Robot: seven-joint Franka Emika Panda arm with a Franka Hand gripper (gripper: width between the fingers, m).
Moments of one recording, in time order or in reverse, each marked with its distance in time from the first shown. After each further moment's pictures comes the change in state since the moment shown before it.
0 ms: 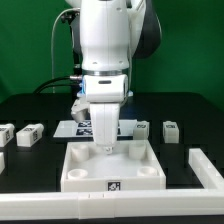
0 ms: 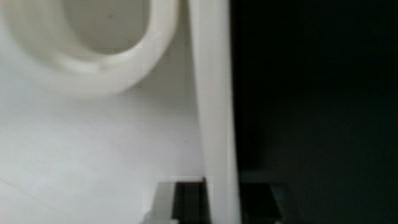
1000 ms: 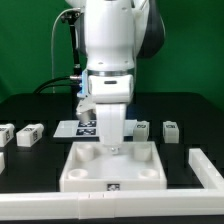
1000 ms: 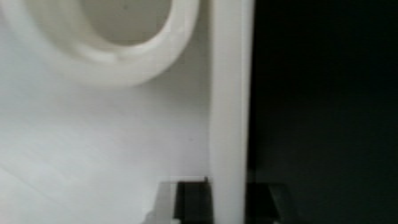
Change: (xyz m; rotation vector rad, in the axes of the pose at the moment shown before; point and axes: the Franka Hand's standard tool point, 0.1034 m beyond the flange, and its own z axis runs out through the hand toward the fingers) arm 0.026 0.007 0.001 0.000 0.011 -0.024
